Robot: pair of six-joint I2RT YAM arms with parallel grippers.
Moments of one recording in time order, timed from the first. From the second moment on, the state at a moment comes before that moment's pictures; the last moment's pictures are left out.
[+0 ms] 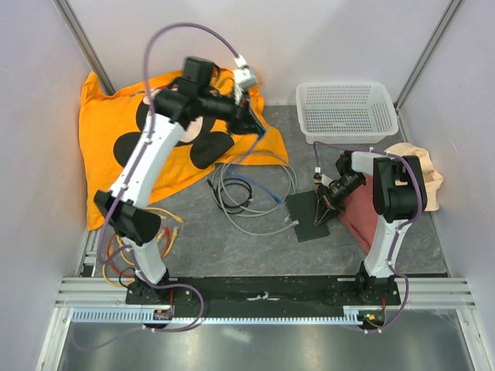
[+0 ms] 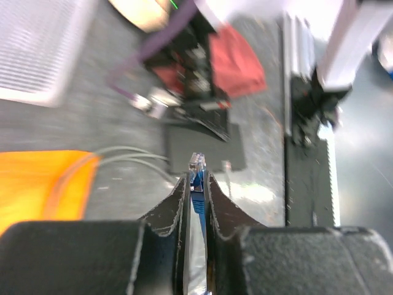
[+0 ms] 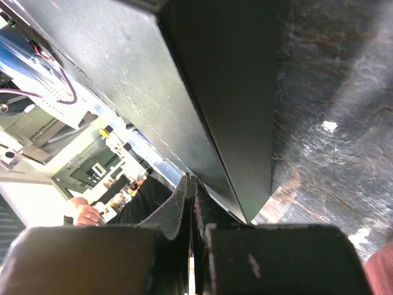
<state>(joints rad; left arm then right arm) -0.50 1.85 2.09 -0.93 0.95 0.36 0.05 2.01 1.19 -1.14 -0.71 -0.18</state>
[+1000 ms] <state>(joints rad) 0.14 1.14 0.89 -1.25 0.28 0.90 0.06 2.05 1.24 -1.18 -0.70 -0.18</state>
